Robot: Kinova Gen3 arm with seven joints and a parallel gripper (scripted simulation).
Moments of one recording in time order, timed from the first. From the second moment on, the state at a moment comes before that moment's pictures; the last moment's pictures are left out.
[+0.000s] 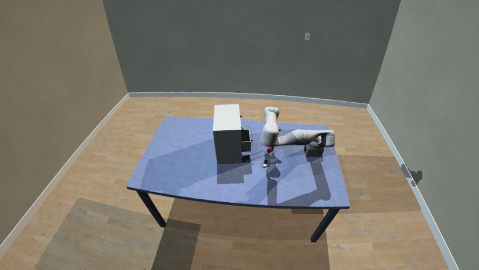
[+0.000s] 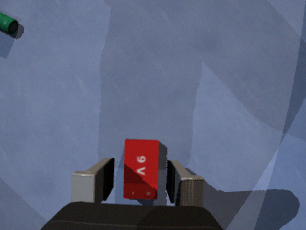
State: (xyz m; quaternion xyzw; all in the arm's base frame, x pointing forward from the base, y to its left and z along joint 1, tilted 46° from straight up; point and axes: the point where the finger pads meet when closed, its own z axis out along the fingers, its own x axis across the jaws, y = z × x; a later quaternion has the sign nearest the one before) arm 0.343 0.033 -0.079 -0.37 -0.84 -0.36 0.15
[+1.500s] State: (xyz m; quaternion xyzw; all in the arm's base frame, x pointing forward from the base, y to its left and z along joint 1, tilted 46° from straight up) arm 0.346 0.050 -0.095 -0.37 -0.84 -0.36 0.15
